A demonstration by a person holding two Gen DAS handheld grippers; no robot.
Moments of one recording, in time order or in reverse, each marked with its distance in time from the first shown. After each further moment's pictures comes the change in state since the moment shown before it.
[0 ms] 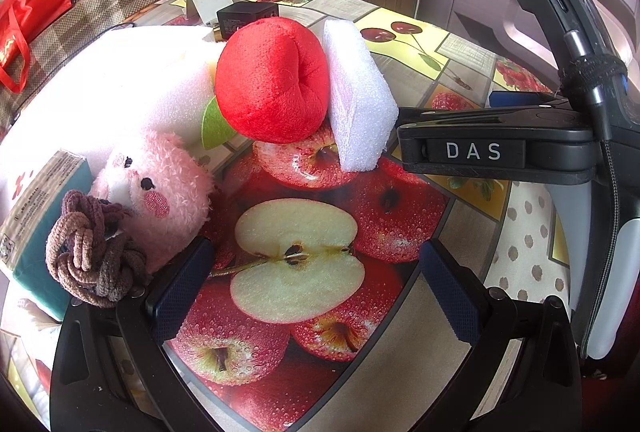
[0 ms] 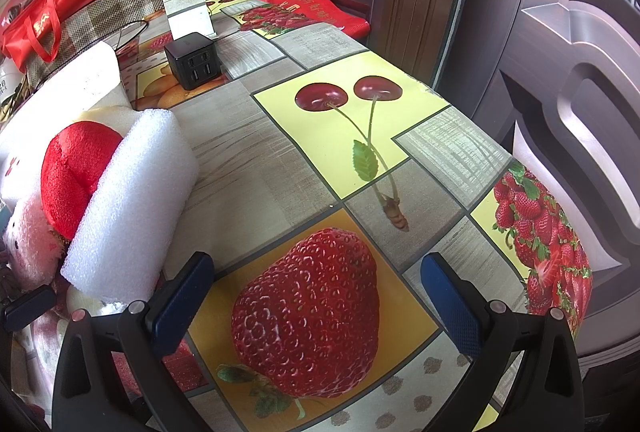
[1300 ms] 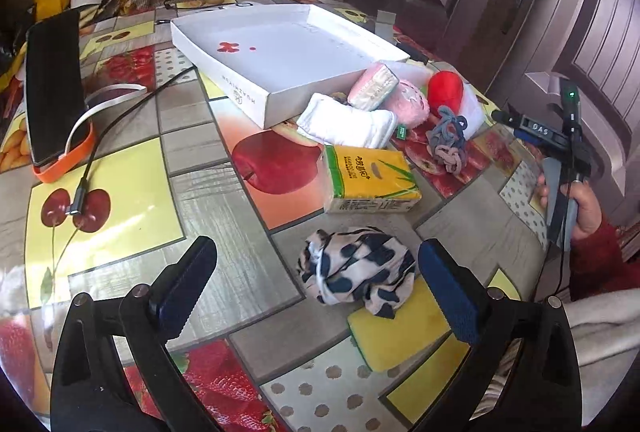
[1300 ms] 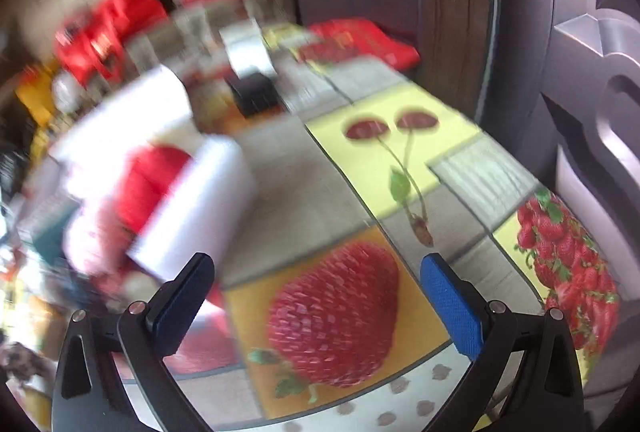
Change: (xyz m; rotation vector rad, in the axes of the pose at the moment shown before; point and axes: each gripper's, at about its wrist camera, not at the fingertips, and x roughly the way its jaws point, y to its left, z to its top) left arm -0.161 0.122 -0.159 -0.386 -0.122 0.031; right arm -0.038 -0.017 -0.006 -0.027 -0.180 0.308
